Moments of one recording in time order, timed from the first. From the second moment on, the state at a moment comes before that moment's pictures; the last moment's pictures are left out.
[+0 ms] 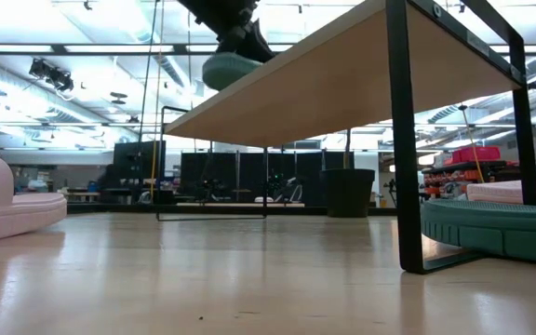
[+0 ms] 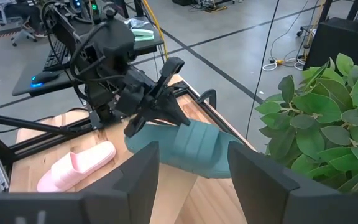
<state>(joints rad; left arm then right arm) 0.22 1.51 1.31 -0.23 -0.30 0.88 0.02 1.13 1.83 -1.09 0.39 0.32</state>
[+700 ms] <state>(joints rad) 0.23 1.51 1.20 -0.17 -0.26 0.96 0.02 1.13 1.83 -1.09 0.39 0.37</state>
